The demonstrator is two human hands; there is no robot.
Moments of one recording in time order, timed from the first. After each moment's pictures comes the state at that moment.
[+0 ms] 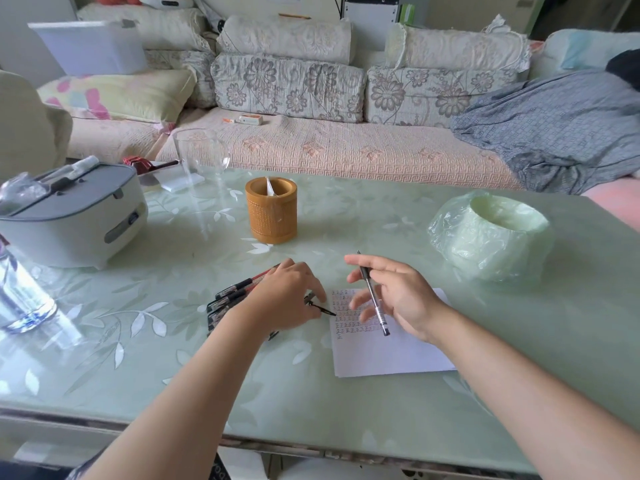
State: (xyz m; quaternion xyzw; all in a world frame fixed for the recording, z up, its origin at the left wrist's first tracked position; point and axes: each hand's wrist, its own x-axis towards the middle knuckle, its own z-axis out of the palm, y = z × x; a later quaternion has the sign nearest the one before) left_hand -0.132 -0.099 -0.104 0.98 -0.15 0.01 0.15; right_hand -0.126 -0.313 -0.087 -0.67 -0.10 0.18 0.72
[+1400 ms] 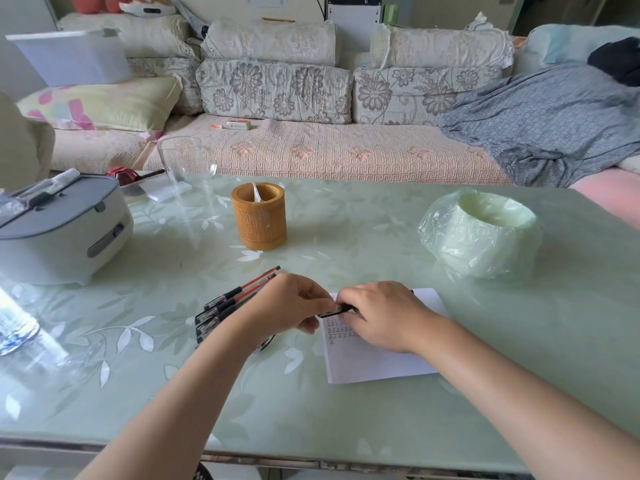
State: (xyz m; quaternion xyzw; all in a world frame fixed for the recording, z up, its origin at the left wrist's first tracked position) left_hand -0.145 -0.120 -0.085 0.85 -0.02 -0.13 0.52; right_hand -0.132 -0.312 -0.087 -0.94 -0.33 -0.02 0.09
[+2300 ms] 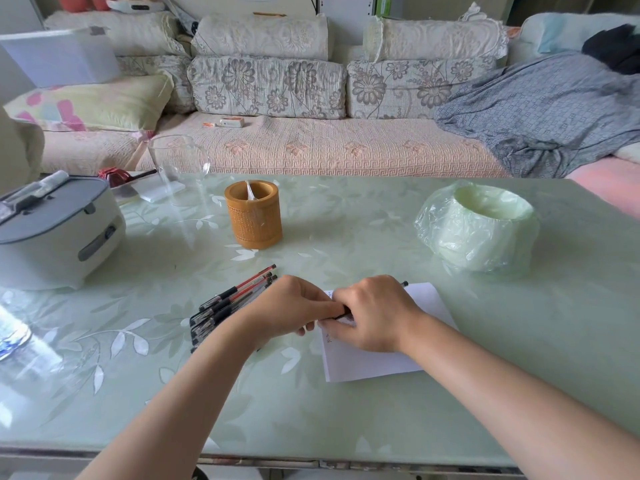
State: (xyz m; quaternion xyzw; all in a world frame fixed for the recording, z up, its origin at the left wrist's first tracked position) left_hand -0.150 -0.129 -0.078 0.86 -0.04 -0.16 0.48; right_hand -0.130 -0.306 -0.103 -0.92 -0.35 -0.11 0.10
